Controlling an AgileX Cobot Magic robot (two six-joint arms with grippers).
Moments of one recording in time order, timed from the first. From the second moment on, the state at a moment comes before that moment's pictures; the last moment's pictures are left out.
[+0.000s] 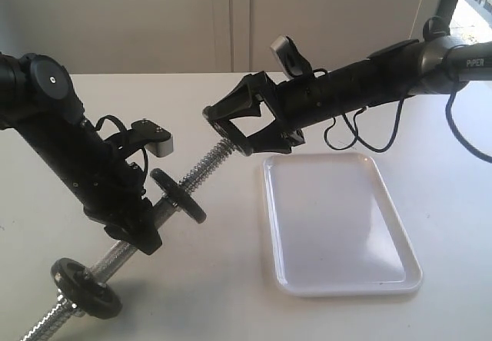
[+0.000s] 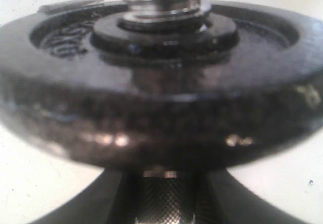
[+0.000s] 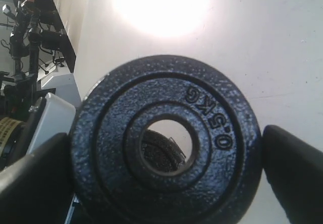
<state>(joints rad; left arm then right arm) -0.43 1.73 -1.08 -0.52 0.92 0.83 0.22 2.19 -1.54 1.33 1.18 -0.84</state>
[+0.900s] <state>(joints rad) -0.43 1.73 -1.08 -0.52 0.92 0.82 0.18 2.13 -1.54 1.25 1.19 -0.76</state>
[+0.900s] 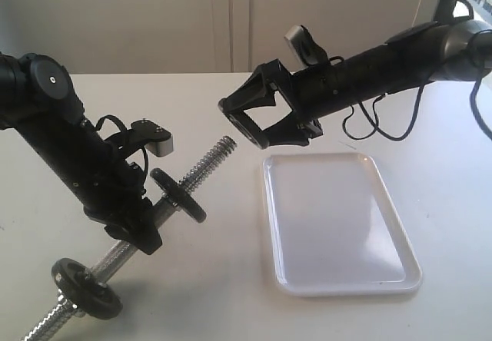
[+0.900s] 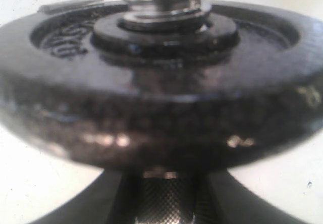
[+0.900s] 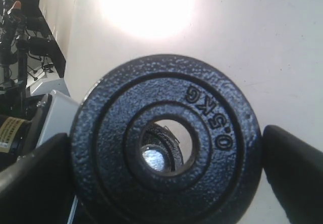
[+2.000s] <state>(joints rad) -0.43 1.73 -1.08 -0.52 0.92 0.82 0.23 2.10 -1.45 1.31 1.18 -0.81</state>
